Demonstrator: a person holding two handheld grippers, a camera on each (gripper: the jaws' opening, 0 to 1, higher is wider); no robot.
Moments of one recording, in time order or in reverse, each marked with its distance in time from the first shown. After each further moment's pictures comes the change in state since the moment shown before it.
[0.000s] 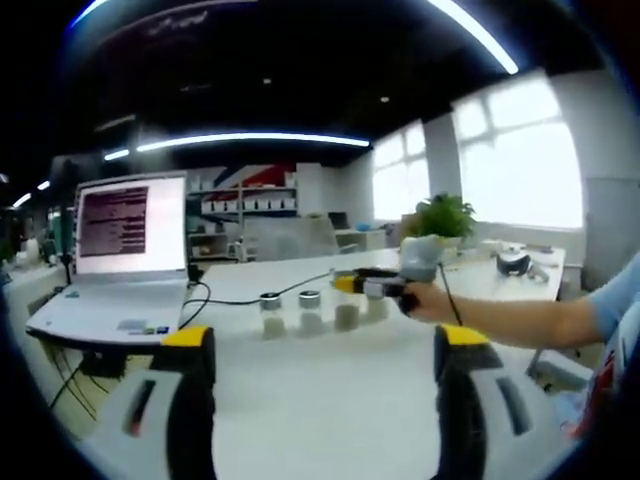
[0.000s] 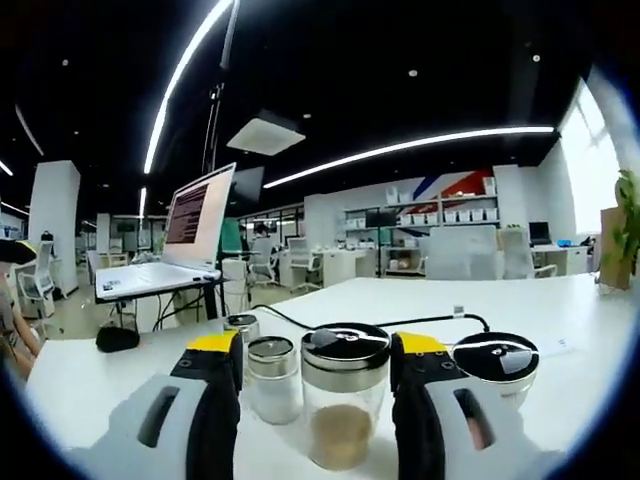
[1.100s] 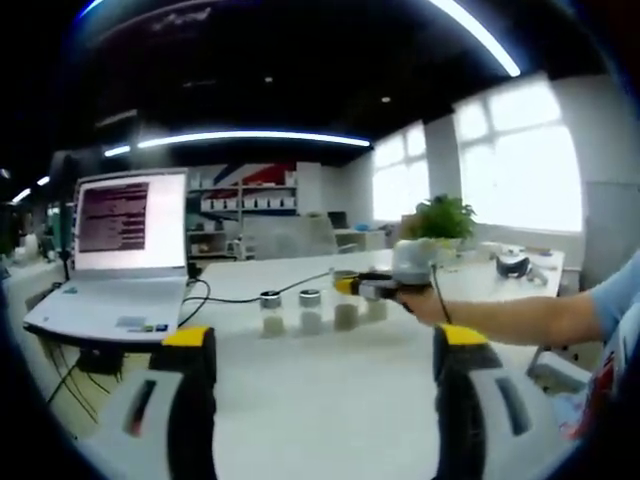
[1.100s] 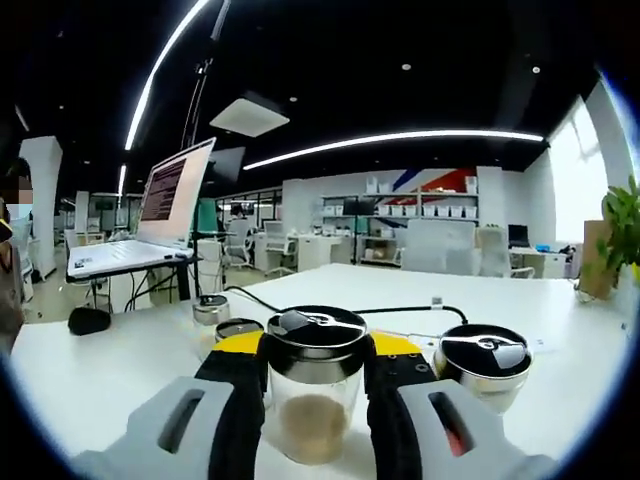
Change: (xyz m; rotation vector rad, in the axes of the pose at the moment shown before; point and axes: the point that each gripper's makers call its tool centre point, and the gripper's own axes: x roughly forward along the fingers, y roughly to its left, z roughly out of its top) left arm 0.003 0.001 -0.002 -0.015 -0.002 -0.004; right arm -0.003 -0.004 -0.012 -0.038 0.054 -0.093
